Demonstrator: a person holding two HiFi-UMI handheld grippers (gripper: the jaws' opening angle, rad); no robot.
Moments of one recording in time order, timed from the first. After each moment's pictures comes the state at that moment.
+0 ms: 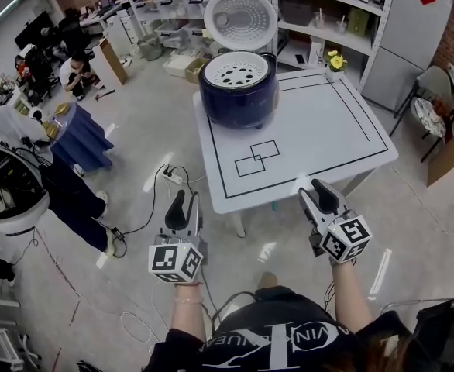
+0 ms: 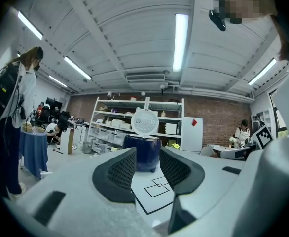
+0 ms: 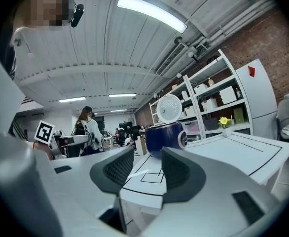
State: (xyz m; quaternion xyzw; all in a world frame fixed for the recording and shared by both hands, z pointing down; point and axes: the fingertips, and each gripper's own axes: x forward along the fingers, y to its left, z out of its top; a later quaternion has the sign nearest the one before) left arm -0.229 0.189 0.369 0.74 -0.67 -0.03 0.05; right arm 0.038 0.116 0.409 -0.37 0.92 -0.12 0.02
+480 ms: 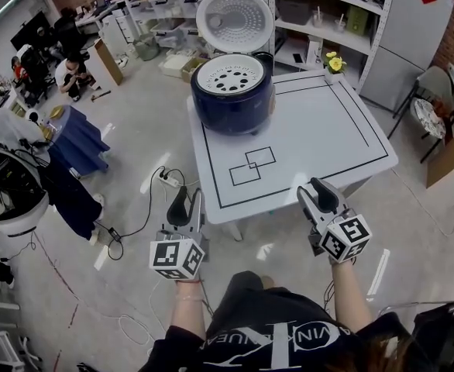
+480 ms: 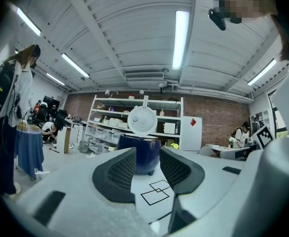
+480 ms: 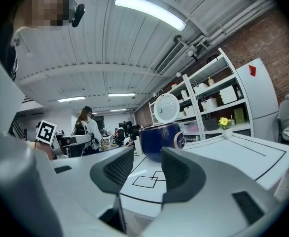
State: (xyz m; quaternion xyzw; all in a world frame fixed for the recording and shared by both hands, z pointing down) left arm -0.217 0.137 0.369 0.75 -0.66 -0.02 0.05; right arm 0.042 0.074 0.408 -0.37 0.92 -0.12 0.02
